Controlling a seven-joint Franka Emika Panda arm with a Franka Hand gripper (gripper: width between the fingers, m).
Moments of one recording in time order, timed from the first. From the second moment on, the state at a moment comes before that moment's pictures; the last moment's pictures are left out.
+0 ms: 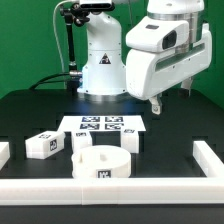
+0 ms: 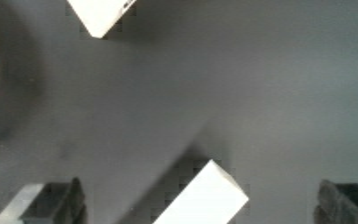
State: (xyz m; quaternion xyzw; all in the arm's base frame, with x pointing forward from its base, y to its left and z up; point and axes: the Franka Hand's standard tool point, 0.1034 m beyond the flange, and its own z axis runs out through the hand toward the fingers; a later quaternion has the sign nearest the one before) arm 0.525 0.093 0.098 -0.93 -0.35 0.07 0.06
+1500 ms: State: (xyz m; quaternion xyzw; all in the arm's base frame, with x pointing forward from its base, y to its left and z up) arm 0.571 0.017 0.046 -0.88 -0.48 0.01 0.06
